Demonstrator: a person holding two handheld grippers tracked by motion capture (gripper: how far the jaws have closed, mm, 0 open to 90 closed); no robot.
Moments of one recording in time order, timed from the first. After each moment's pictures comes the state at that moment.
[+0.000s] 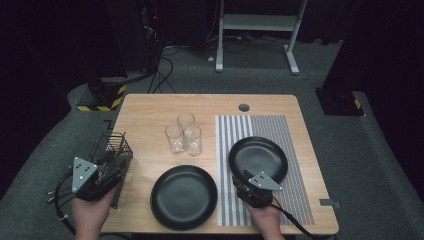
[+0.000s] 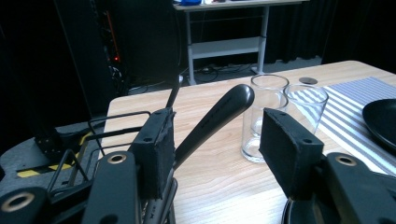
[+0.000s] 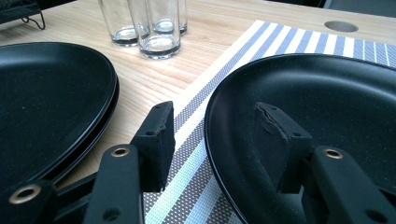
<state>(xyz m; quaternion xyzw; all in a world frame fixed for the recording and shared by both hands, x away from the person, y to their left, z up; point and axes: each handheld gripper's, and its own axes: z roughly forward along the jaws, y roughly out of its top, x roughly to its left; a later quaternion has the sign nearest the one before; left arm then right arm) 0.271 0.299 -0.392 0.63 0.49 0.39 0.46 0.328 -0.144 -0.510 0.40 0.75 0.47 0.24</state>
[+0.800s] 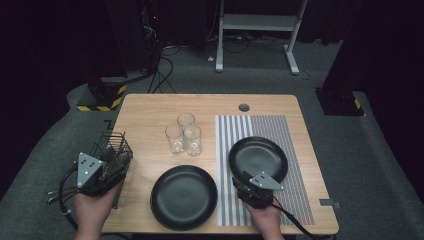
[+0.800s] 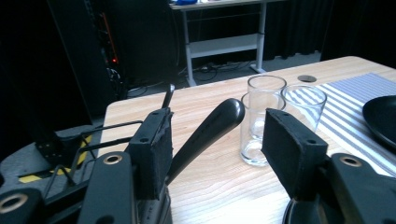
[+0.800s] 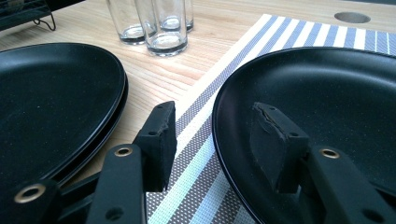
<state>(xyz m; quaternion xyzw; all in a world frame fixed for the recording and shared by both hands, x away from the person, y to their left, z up) 0.280 0.293 -0.388 0.64 0.48 0.39 0.45 0.326 -0.146 -0.507 0.41 0.75 0.47 0.22</state>
